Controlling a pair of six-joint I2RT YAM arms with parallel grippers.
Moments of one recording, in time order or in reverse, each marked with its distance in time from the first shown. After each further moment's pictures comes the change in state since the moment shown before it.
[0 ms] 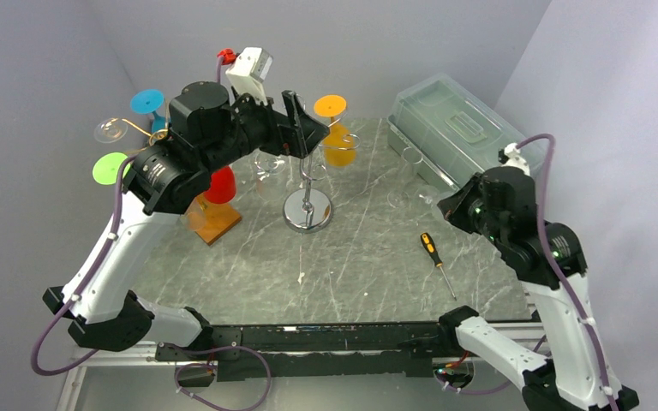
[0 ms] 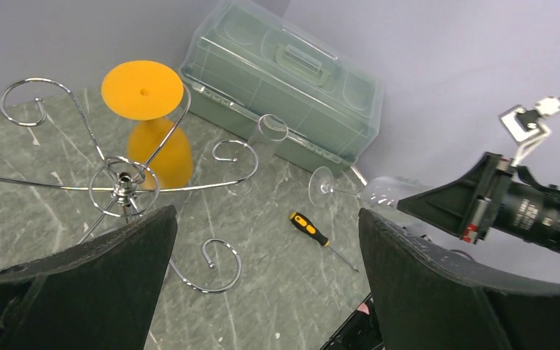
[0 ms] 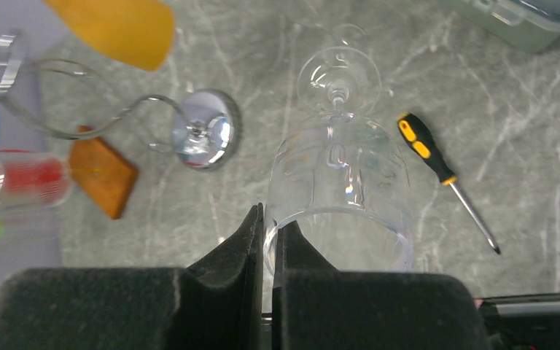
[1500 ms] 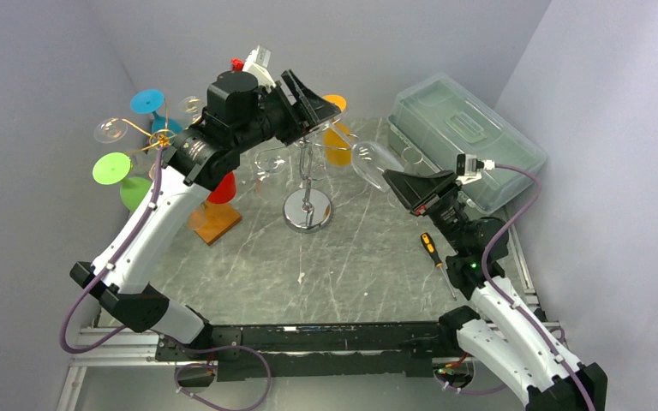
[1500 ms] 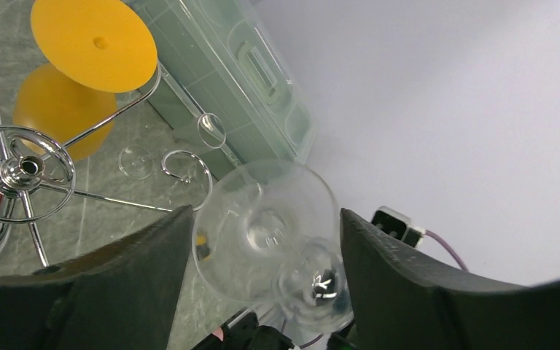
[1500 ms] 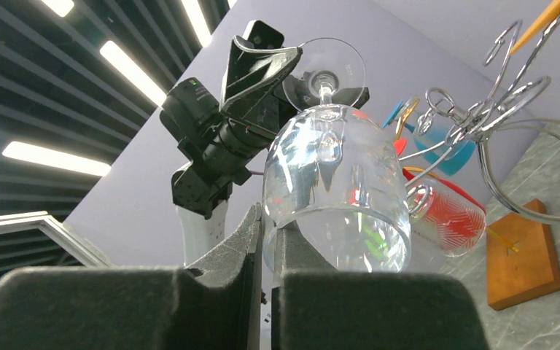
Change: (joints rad) left arm 0.080 0.118 -0.049 0.121 0.064 -0.525; right arm 0.003 -0.157 -0.864 1.878 -0.555 0.605
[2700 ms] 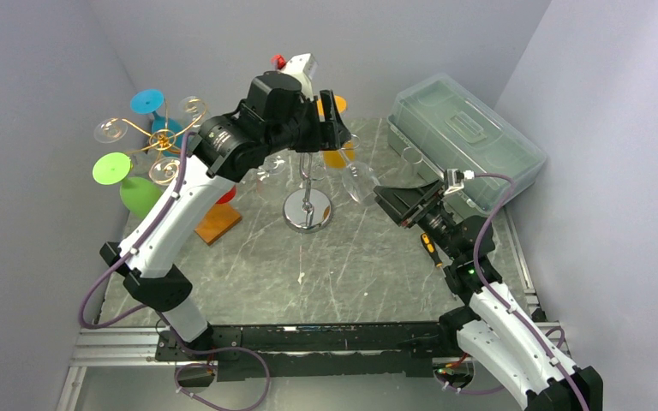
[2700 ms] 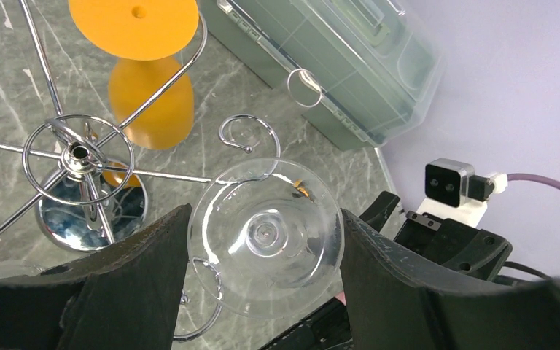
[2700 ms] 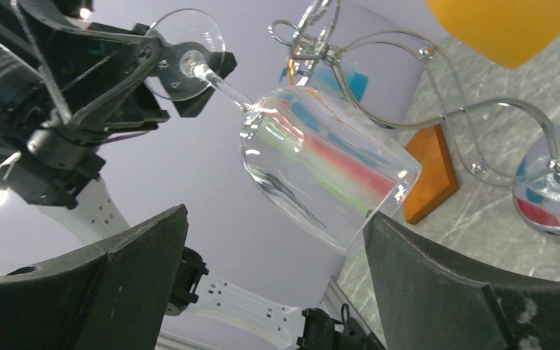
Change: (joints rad) left arm -0.143 0.179 0.296 -0.353 -0.200 0.338; right arm -0.018 -0.023 -0.122 -0.211 -0.040 -0.049
